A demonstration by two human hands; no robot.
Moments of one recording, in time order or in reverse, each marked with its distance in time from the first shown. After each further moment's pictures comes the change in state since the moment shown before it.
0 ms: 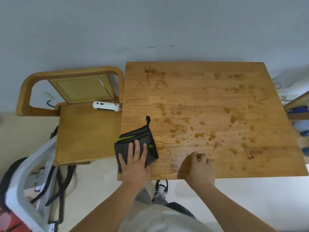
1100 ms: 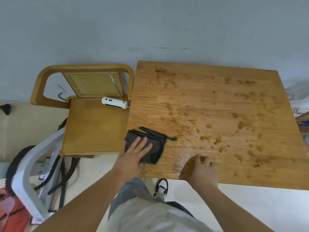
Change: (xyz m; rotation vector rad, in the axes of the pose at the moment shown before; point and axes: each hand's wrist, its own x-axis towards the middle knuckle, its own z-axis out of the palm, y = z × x) left_hand 0.010 -0.055 -0.017 0.081 -0.034 0.244; right_hand 0.001 -0.002 -0.006 -0.013 -0.057 0.006
